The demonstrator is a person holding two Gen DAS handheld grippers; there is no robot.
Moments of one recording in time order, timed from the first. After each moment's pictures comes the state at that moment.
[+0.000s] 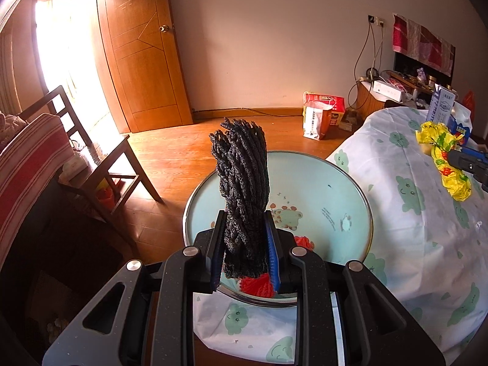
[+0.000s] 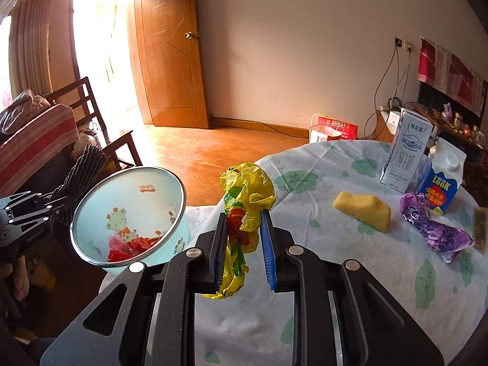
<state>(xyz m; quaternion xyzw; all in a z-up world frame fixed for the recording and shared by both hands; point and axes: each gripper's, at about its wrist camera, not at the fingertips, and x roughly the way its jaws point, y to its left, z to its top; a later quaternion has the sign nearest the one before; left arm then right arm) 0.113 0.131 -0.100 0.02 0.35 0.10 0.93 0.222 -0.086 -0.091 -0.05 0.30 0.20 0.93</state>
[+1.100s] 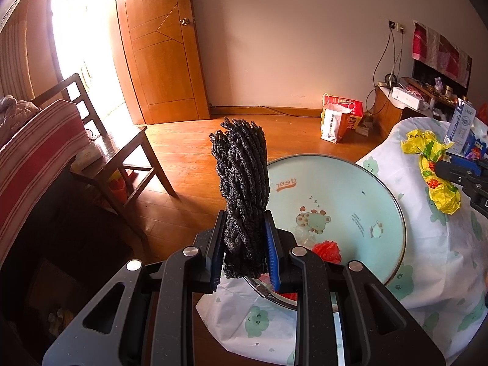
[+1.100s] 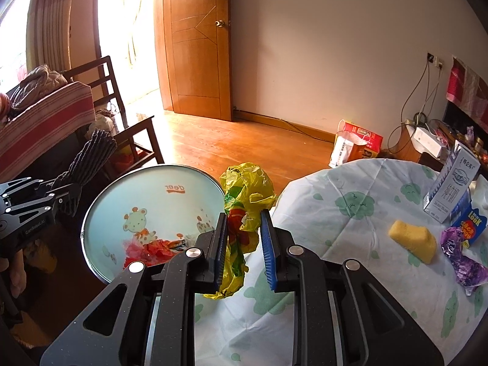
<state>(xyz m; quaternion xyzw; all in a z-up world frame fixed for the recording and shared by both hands) 0.116 0.169 -0.099 0.00 0.35 0.13 0.93 0.239 -0.013 -0.099 -0.09 0.31 0.25 0.91</state>
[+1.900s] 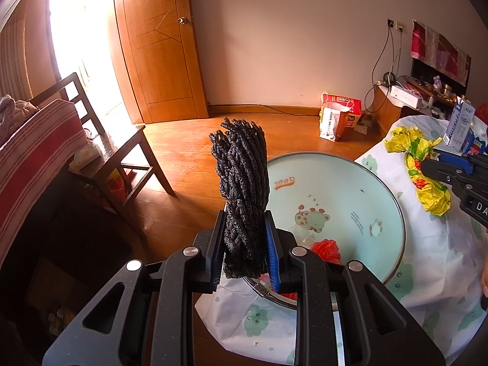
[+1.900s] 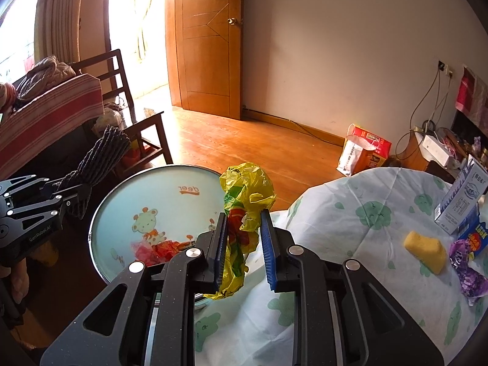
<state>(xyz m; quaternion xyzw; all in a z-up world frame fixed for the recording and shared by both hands) 0.119 0.167 -0.100 0.00 0.36 0.13 0.93 0.241 0.009 -0.101 -0.10 0.31 0.27 0.91</state>
